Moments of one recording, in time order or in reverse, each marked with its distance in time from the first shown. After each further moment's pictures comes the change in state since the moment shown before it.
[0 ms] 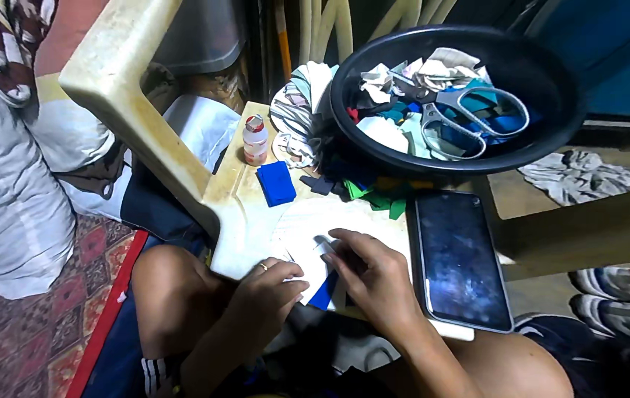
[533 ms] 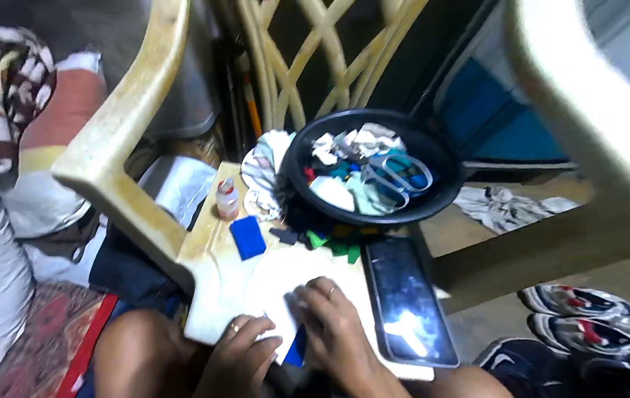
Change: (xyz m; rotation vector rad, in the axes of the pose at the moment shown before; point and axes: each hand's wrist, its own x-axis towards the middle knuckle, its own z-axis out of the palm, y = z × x) left_hand 0.000 0.000 0.002 0.023 0.039 0.034; right_hand 0.001 -0.004 0.004 -0.043 0.105 -0.168
